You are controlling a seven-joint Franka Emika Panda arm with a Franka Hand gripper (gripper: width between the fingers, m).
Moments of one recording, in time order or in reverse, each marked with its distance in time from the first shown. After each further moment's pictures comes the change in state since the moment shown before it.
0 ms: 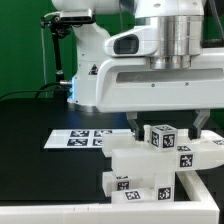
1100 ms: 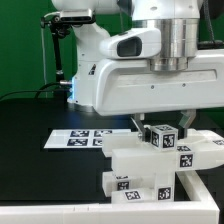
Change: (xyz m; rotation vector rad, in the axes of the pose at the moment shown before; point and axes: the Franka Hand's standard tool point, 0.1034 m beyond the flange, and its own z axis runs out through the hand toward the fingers) arm -0.009 0.003 0.005 -0.006 -0.006 -0.124
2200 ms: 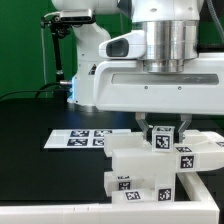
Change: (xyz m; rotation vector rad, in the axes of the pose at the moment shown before) arm 0.002 0.000 0.001 0.010 0.015 0.629
